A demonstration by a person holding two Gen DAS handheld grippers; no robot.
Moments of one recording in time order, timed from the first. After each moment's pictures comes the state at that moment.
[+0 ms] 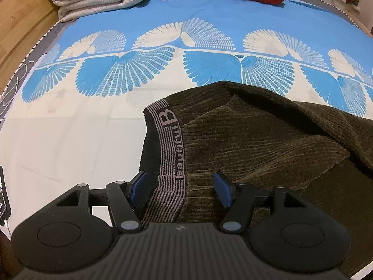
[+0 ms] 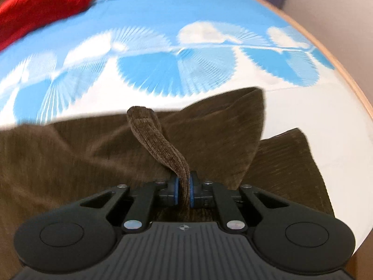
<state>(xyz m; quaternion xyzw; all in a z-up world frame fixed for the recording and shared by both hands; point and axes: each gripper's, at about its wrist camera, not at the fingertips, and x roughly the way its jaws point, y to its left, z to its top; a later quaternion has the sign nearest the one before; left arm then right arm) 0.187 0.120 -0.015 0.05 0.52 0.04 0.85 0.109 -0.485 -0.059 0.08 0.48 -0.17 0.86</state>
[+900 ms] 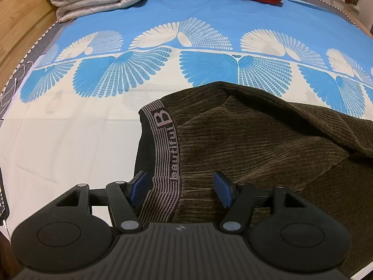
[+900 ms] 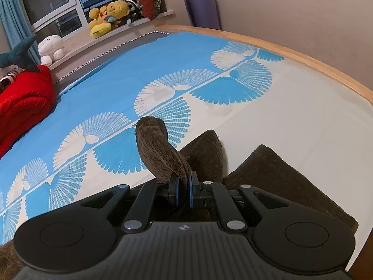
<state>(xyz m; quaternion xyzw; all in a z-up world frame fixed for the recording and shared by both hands) 0.190 0.113 -0.016 0.05 0.52 0.03 0.85 0.080 -0.544 -0.023 0.23 0.33 -0.25 0.88</state>
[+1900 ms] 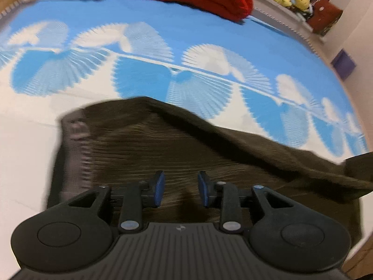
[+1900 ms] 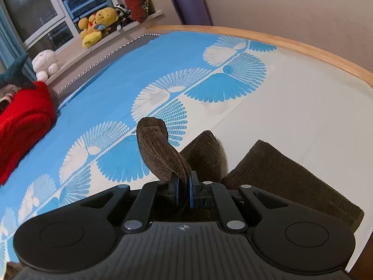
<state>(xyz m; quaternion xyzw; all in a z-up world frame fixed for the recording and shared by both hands) 0.222 0.071 -0.022 -0.10 0.51 -0.10 0.85 0.073 -0.556 -0.017 0.29 0.32 -0.26 0.86</state>
